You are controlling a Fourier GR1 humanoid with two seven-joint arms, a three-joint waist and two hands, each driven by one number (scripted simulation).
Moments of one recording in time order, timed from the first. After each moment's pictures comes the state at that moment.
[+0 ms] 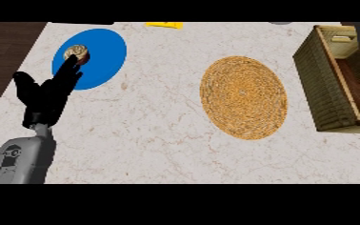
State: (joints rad) left arm -0.26 0.25 0.14 -1.37 0.05 -0.07 0.23; right arm -1.34 -0.44 -0.63 -0.46 1.97 -0.53 1.19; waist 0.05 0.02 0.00
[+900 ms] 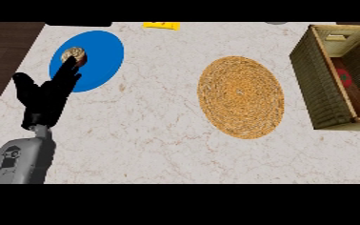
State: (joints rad) left arm -0.25 0.25 0.15 -1.37 0.05 -0.06 0.23; right arm -1.19 -0.42 -0.76 -0.65 2.04 -0.69 1.17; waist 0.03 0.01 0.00
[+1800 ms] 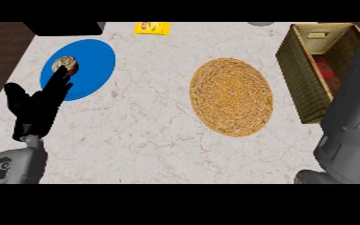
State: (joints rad) left arm -0.19 0.27 0.18 -1.38 0.05 -0.06 0.22; right arm -1.01 -0.05 -0.79 -1.45 2.02 -0.73 1.19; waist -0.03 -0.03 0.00
